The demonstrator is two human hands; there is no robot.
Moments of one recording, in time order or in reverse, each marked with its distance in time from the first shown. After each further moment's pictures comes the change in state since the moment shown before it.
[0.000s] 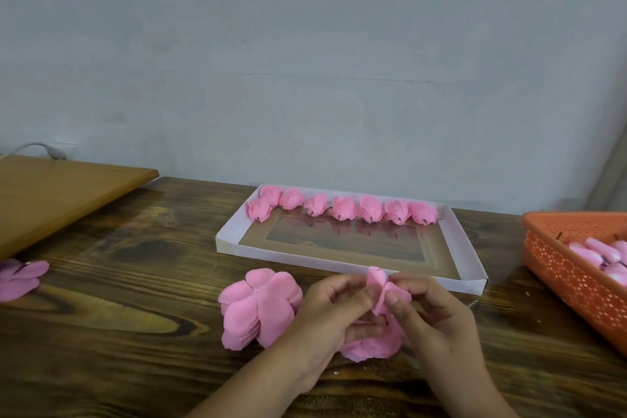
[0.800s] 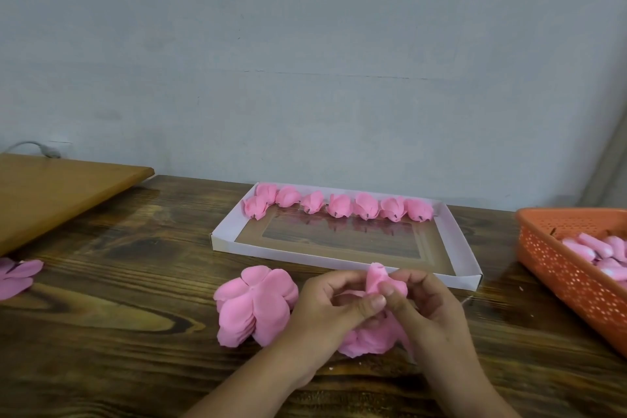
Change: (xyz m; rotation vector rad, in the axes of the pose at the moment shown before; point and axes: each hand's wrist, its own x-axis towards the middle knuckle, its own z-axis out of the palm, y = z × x) left_hand -0.002 -0.003 0.000 0.246 -0.038 0.184; right_hand 0.001 -0.004 0.000 0.058 0.013 0.184
